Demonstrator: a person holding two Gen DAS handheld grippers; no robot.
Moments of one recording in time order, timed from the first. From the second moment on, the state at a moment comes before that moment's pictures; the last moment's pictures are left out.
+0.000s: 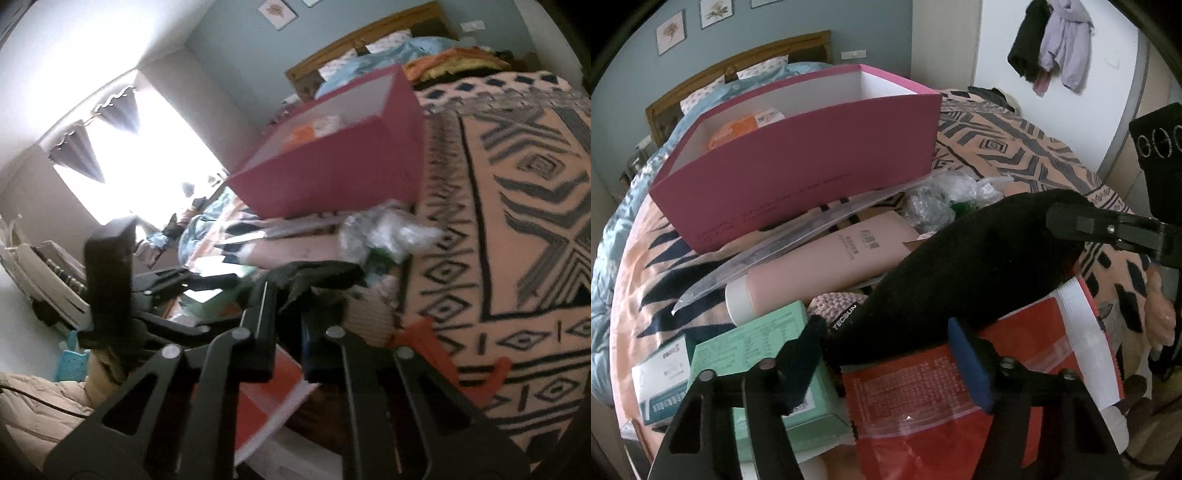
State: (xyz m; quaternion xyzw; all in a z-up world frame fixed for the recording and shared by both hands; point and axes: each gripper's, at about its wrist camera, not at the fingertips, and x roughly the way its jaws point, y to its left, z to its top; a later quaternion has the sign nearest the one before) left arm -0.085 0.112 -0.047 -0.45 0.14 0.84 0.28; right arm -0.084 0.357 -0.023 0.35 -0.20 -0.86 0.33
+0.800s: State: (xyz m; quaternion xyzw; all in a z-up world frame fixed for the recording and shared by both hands) left arm -0.105 0.102 -0.039 -0.45 0.14 0.83 0.29; right arm -0.119 0.374 0.003 0.32 -0.25 -0.84 0.35
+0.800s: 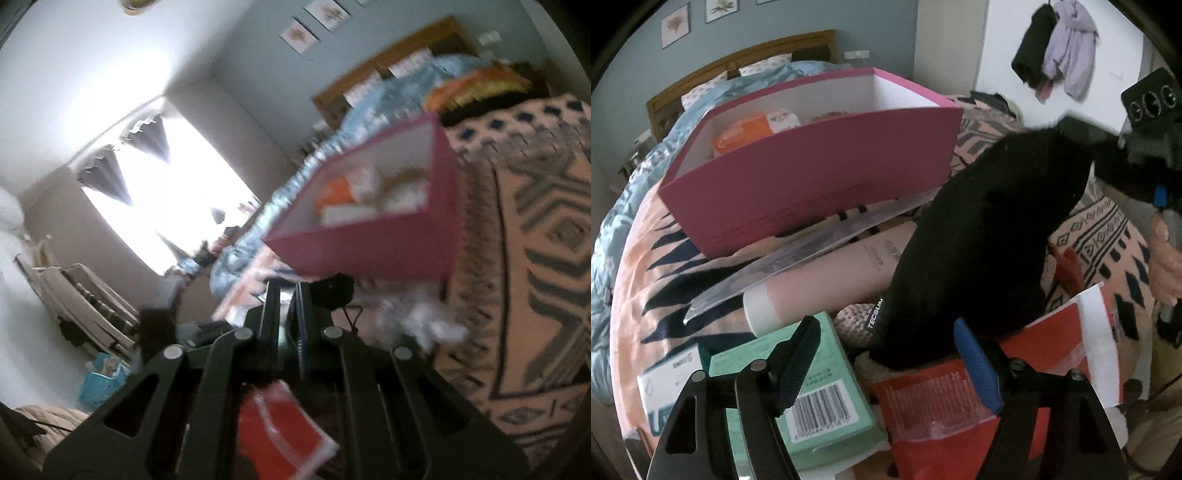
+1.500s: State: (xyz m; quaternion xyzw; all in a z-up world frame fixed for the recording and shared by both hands) left arm -0.117 0.100 -0.045 -0.48 0.11 0.82 0.30; right arm -0.146 0.358 -0.044 0.40 -0.23 -0.81 0.36
